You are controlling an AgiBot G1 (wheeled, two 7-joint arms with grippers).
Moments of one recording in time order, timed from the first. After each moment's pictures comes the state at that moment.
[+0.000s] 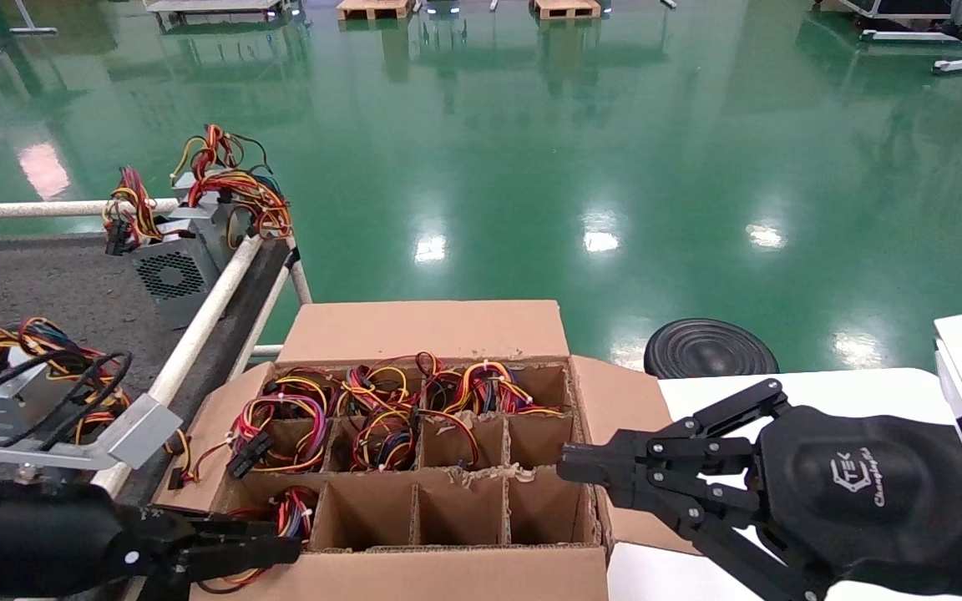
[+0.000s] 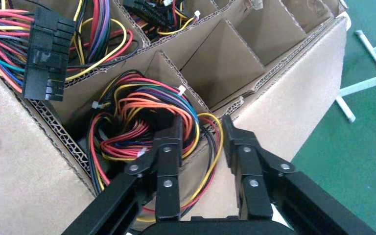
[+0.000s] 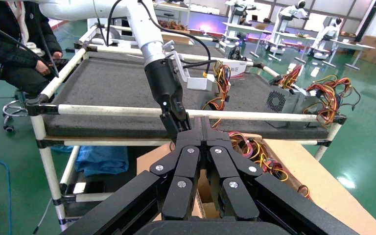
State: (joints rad) left arm -1.34 0.47 0.86 -1.22 1.14 1.27 -0.99; right arm 1.07 -0.61 -0.28 1.28 -0.73 -1.50 0.19
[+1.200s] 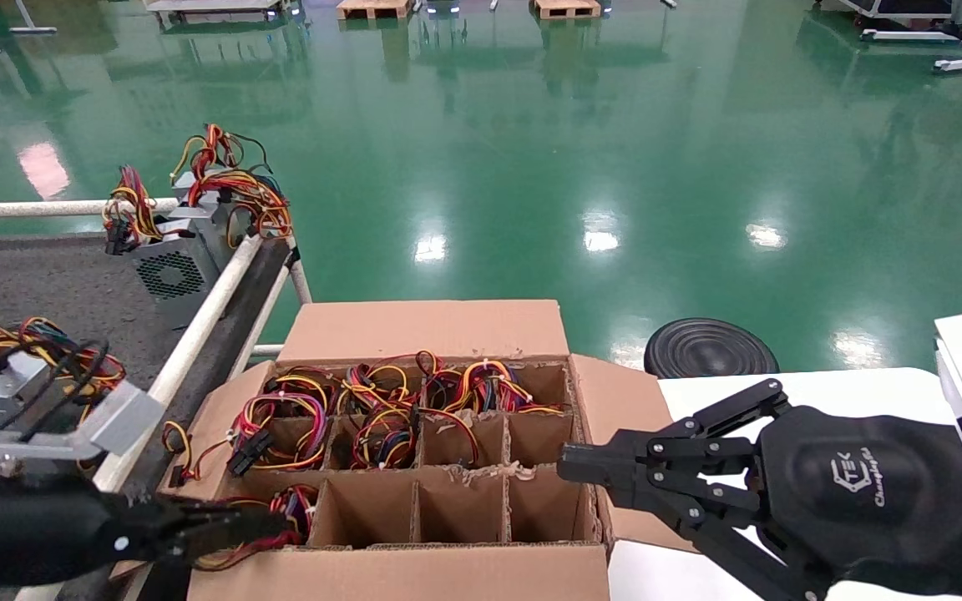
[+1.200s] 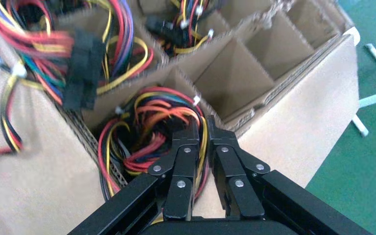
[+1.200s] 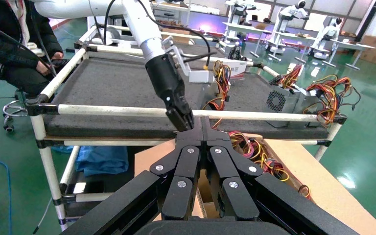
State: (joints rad) left arm -1.32 0.44 0.80 -1.26 1.11 1.21 -0.98; right arm 1.07 -0.61 -0.28 1.28 -0.73 -1.50 0.19
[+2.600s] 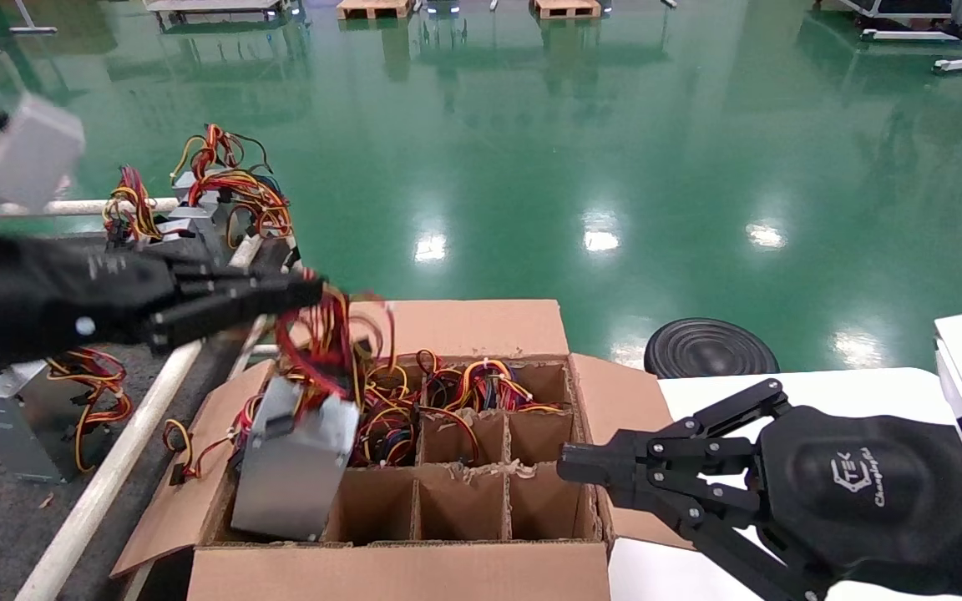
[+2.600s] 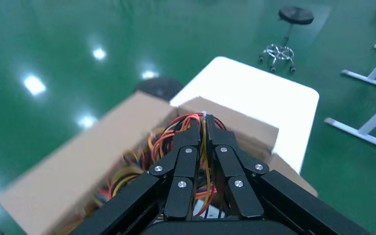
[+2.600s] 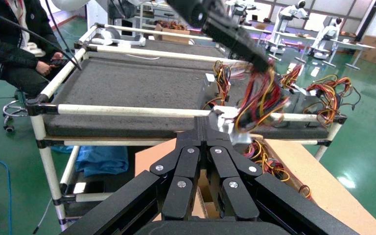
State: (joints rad) left arm -1.57 0.49 0.64 -1.30 1.01 1.25 -0.81; right arm 1.07 -0.61 -0.28 1.28 -0.73 -1.50 0.19
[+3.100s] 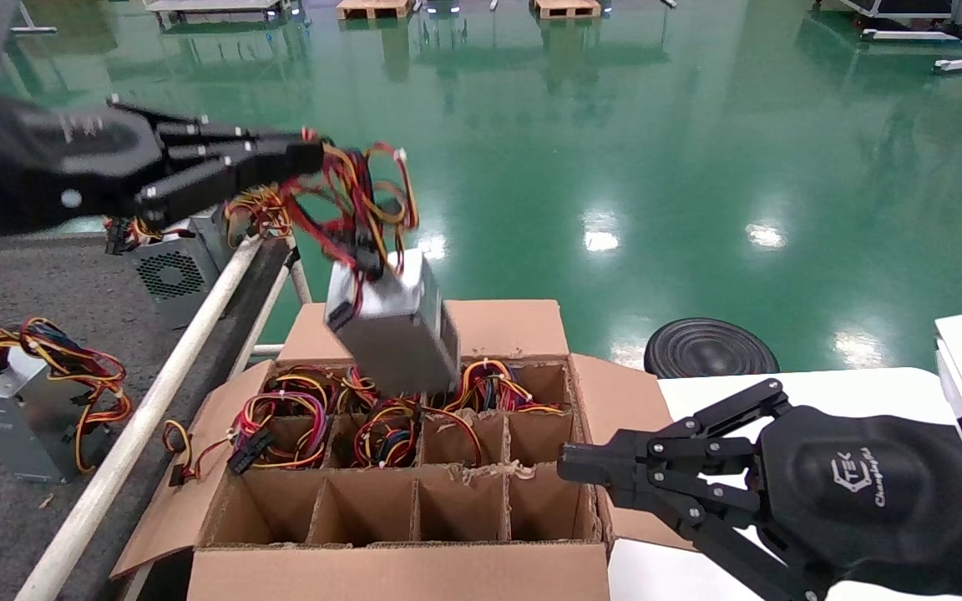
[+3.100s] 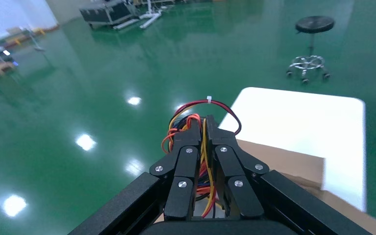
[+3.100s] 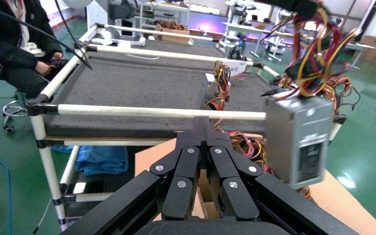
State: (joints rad) left arm -1.68 0.56 0.59 -1.27 1.08 1.21 -0.68; right arm 1.07 -0.61 -0.28 1.28 -0.73 -1.50 0.19
